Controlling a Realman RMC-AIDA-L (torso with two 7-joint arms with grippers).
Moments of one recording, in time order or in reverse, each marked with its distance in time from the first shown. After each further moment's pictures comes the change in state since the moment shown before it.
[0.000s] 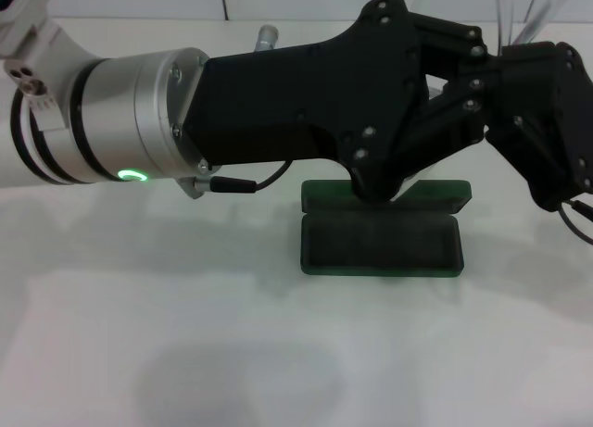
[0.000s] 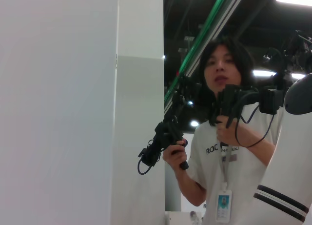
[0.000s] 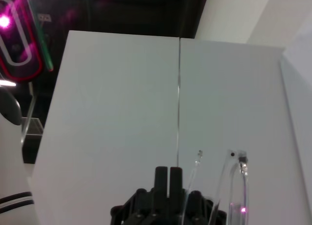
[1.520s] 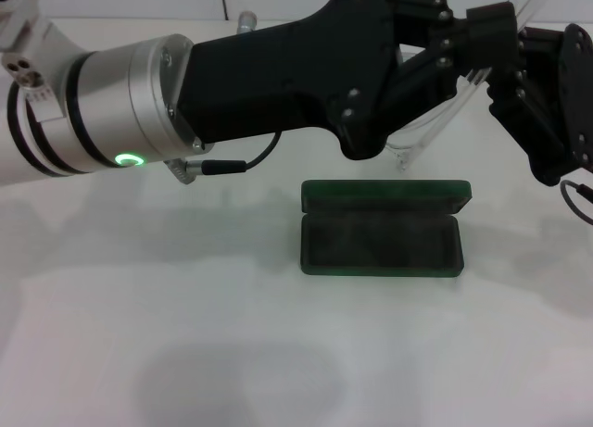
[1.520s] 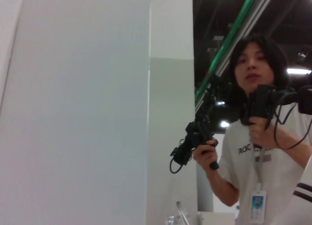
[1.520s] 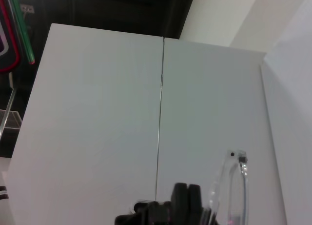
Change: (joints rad) left arm -0.002 0.002 -0.038 -0.050 0.001 -0.041 0.029; right arm -0.006 -0.004 0.017 -0.005 0.026 0.036 -0.016
